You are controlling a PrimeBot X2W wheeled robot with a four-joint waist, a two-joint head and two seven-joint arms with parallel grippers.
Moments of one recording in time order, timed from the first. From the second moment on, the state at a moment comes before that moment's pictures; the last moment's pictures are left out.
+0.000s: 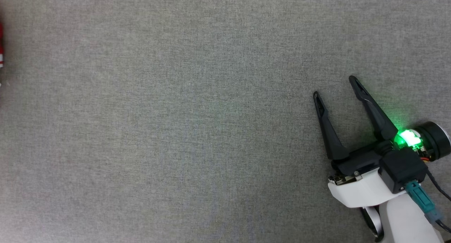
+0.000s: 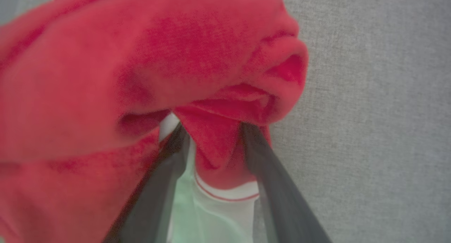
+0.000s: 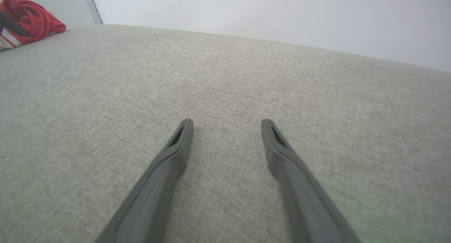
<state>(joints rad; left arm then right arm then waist) -0.95 0.88 -0.36 0.59 -1.07 -0.13 0.63 -0.22 -0.11 0.17 -0.08 -0.11 0.13 -0.27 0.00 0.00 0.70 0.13</state>
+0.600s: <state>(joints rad) -0.98 0.99 -0.53 0.48 -1.01 -0.13 0.25 -0.18 -0.09 0.16 0.06 -0.10 0.13 -0.26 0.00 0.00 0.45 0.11</state>
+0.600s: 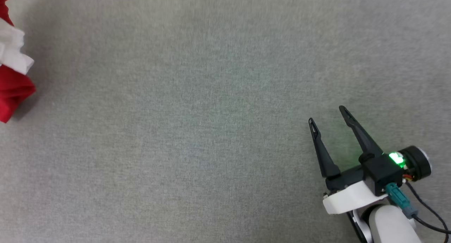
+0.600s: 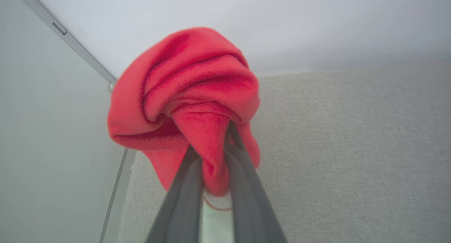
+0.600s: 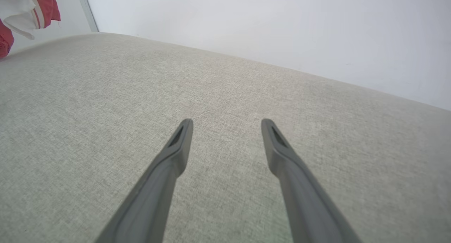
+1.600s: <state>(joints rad) -0.75 0.35 -0.90 0.33 -0.83 0.06 -0.09 -0.11 -0.05 0.16 0.07 -0.04 0.13 -0.26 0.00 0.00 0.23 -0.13</state>
